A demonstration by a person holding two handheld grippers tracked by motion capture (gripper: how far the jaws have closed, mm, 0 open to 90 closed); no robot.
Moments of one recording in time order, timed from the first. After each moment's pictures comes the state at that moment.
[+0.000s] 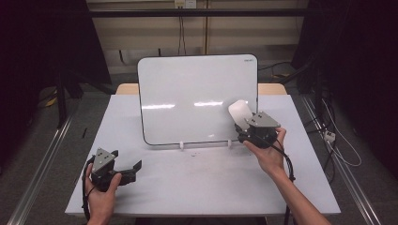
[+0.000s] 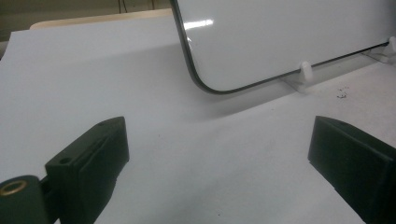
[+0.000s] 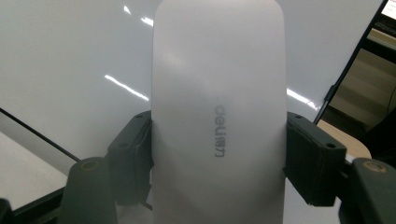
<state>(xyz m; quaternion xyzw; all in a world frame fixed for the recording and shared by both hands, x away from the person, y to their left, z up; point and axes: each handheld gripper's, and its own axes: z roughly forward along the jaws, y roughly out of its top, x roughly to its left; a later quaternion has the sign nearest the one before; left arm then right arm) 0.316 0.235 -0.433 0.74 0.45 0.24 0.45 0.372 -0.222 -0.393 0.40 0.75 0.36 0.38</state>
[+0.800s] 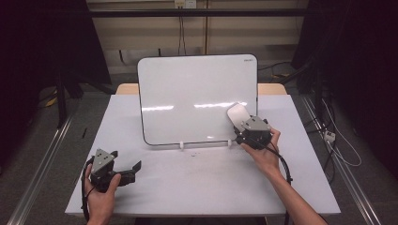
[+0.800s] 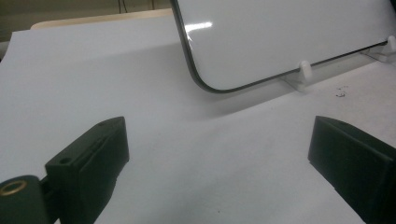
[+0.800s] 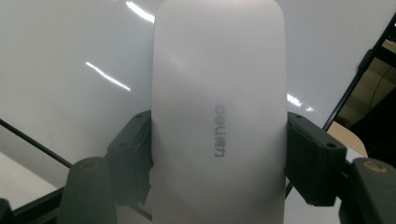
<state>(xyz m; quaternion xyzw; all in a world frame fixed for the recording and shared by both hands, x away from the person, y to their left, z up) 0.315 0.237 -0.432 0.73 0.45 0.24 0.45 0.387 -0.221 -0.427 0.40 0.75 0.33 0.40</state>
